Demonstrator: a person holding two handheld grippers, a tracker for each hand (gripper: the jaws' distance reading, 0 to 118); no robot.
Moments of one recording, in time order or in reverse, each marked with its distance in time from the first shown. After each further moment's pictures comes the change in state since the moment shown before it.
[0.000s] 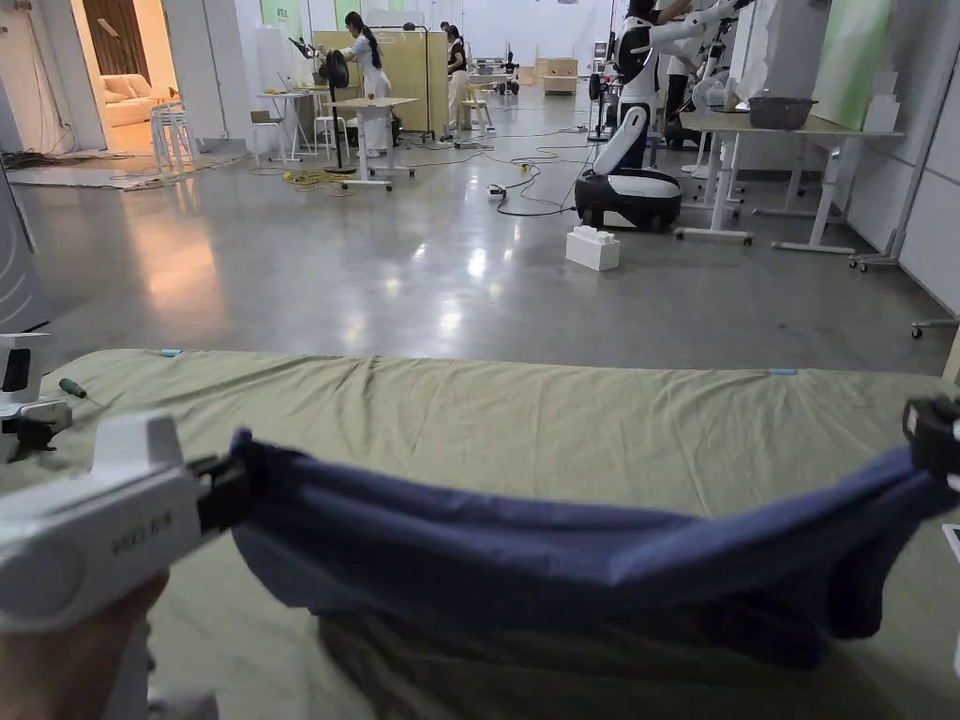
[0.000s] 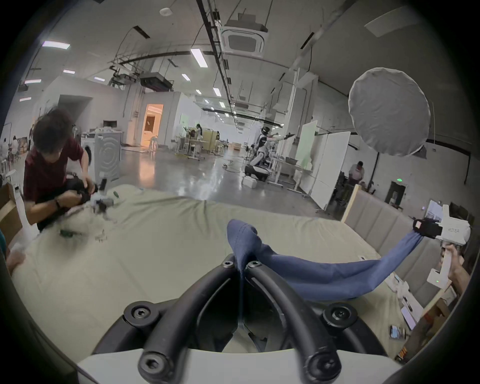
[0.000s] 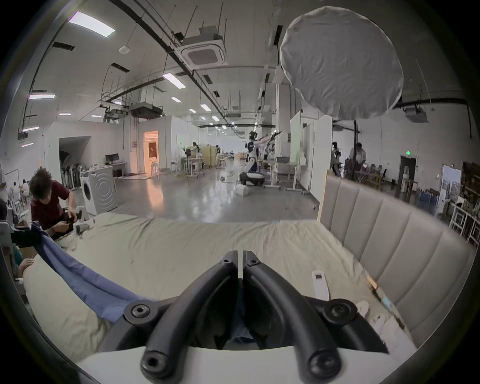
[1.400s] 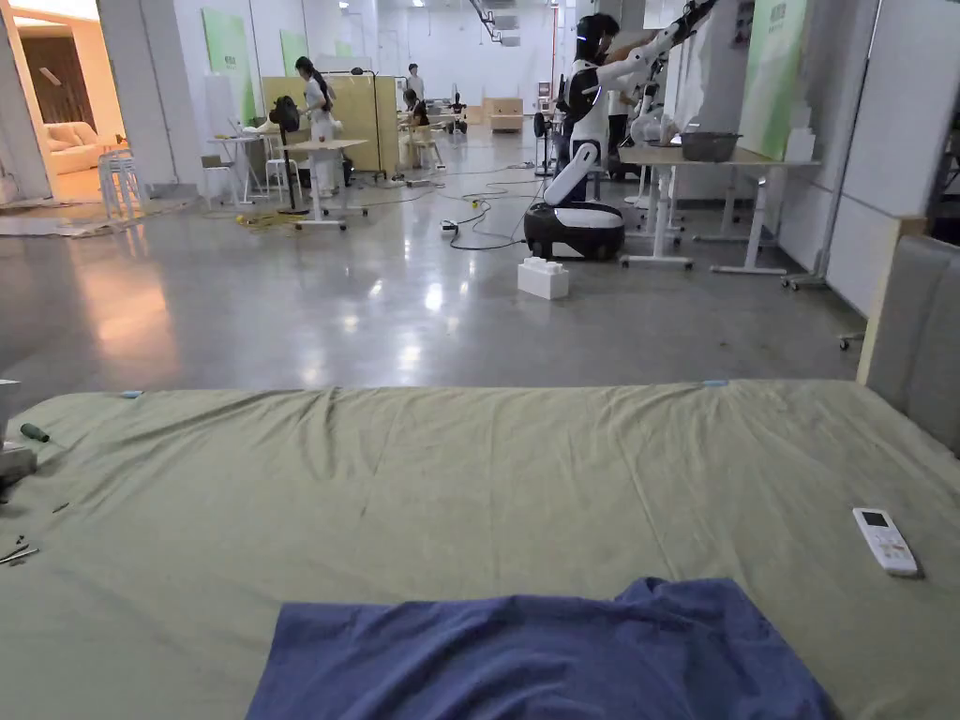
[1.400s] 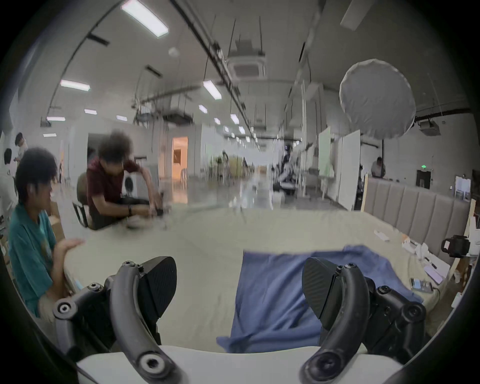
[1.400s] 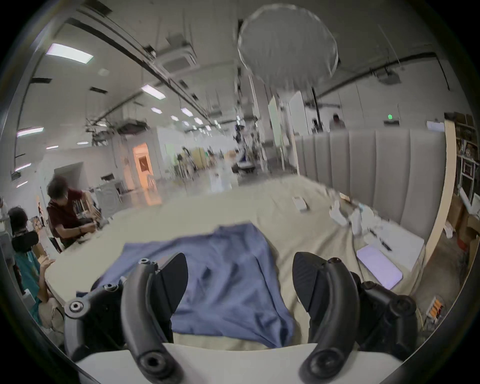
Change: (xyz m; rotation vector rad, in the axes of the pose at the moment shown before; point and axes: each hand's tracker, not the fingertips) left arm 0.056 -0.124 0.242 0.262 0.244 -0.189; right arm -0.049 -0.176 0.260 0.107 -0.036 -0.146
